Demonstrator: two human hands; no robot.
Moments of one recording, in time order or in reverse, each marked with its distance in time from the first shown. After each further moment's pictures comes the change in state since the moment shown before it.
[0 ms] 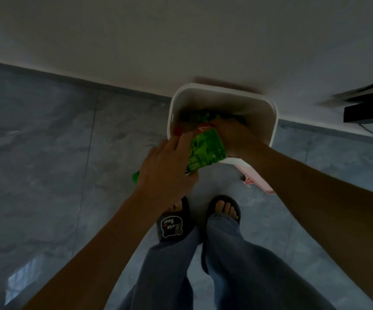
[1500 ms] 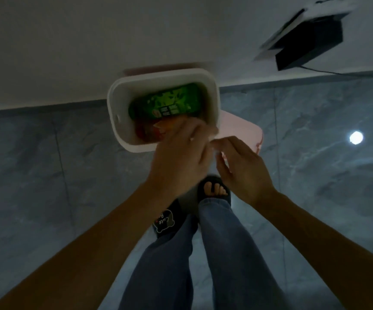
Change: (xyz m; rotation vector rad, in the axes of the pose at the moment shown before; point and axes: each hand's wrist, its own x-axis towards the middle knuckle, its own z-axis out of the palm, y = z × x) left_hand 0.025 0.093 0.041 -0.083 0.184 0.517; right_hand -0.181 0.074 0.040 -0.146 0.729 -0.267
